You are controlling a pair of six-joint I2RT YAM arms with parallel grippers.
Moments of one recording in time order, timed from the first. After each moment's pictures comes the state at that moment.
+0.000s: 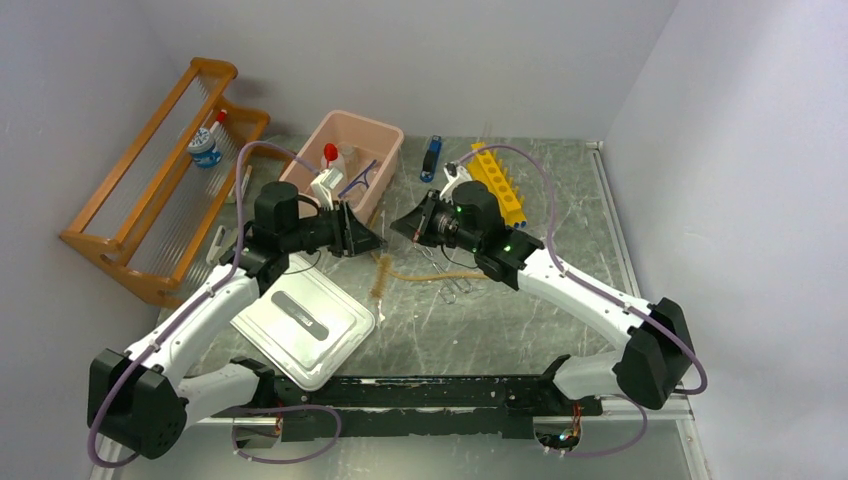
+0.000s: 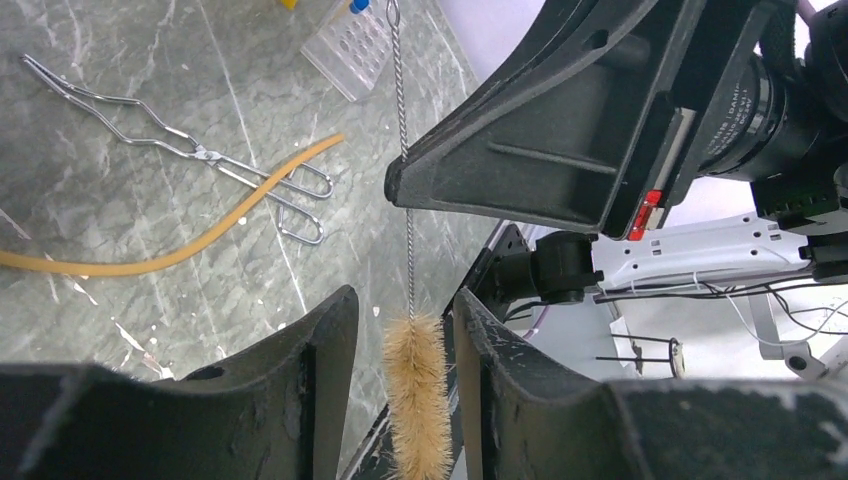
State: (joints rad) left arm -0.41 1.10 0.82 -0.06 0.71 -0.63; right arm 0.78 1.32 1.03 -0.04 -0.10 0.86
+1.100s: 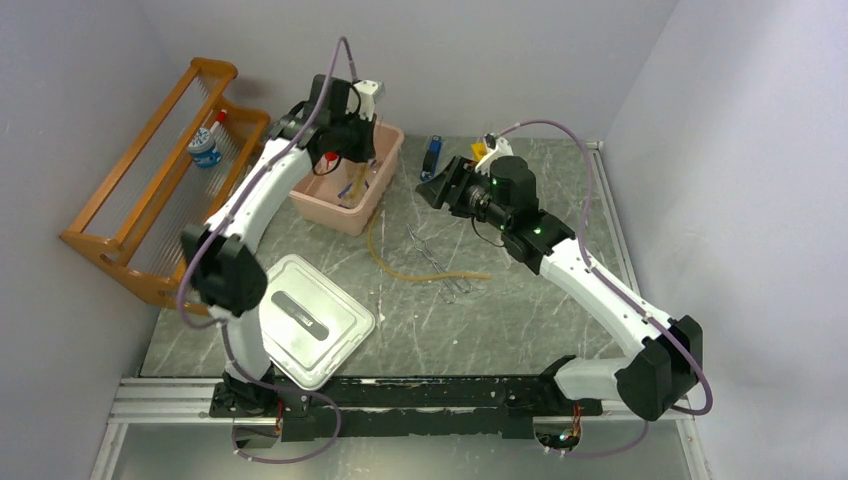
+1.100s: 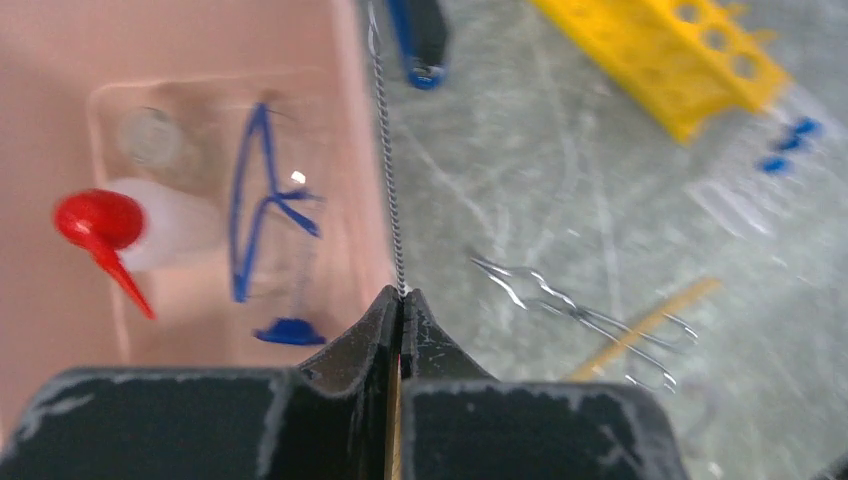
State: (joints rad) left arm -0.41 1.80 1.82 -0.65 0.21 -0.04; right arm 0.59 1.27 1.11 -0.10 -0.10 0.71
